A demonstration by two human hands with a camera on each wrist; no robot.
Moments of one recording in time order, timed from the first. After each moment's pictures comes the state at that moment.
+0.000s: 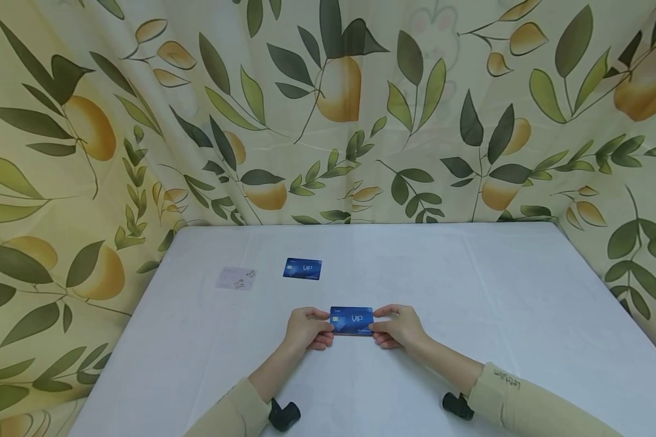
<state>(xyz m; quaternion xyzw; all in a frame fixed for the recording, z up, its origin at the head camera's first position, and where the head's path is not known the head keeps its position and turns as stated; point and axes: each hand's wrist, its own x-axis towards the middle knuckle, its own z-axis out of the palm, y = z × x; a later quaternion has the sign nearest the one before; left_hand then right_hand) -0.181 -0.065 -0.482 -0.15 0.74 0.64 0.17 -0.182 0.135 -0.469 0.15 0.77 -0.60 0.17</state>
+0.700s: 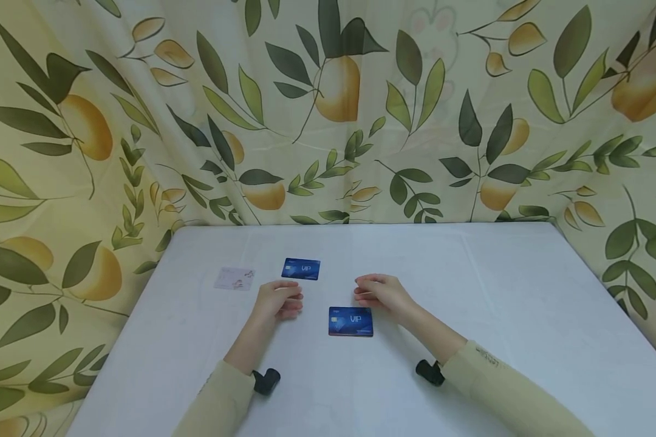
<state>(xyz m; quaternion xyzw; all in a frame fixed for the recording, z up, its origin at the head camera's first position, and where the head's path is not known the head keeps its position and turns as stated) -0.228 -0.116 -0.460 -0.21 0.71 0.66 0.13 -0.226 0.123 -0.433 0.09 0.71 -0.66 0.22</state>
